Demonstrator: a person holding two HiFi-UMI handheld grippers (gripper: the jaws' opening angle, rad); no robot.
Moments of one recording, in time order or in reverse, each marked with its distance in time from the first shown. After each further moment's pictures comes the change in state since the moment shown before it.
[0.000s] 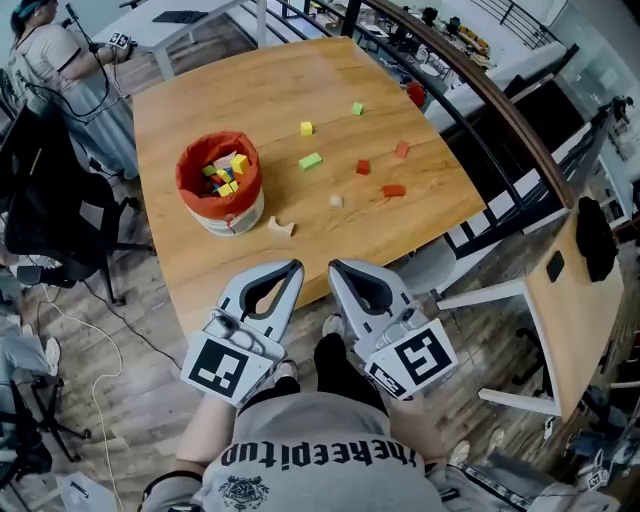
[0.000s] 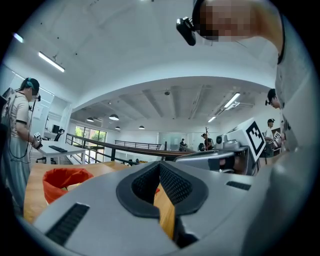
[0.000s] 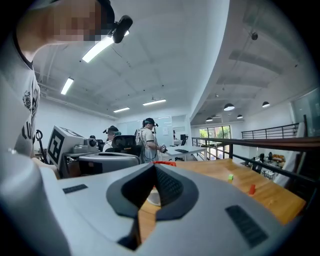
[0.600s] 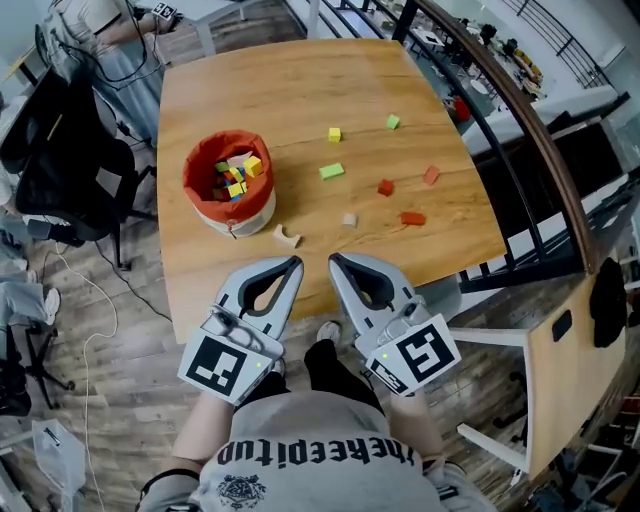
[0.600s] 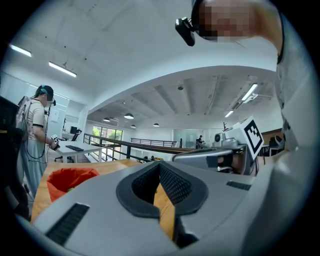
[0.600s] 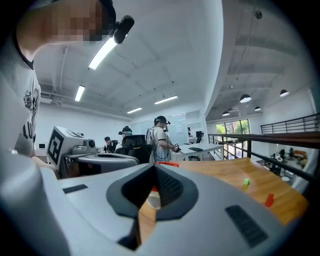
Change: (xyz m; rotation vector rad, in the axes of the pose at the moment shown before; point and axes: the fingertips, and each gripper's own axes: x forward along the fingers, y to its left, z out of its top) left arm 0.048 0.033 0.001 -0.017 0.029 0.191; right arm 0.042 -0.055 0.005 0.006 0.018 0.201
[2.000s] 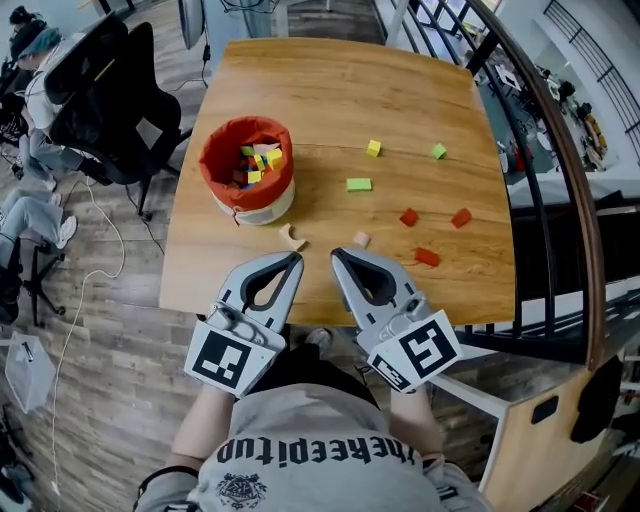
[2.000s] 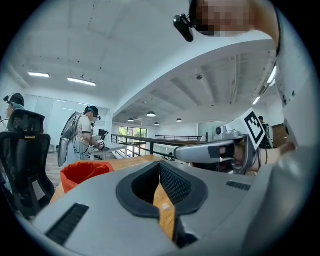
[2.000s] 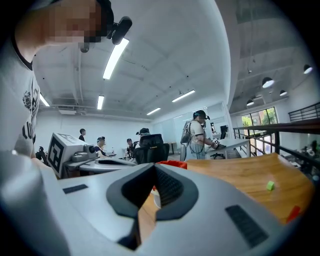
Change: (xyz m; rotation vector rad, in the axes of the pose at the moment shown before) left arm 0.039 0.009 -0.024 0.015 0.036 0.330; right arm 0.017 -0.047 -0.012 0.018 -0.003 0.309
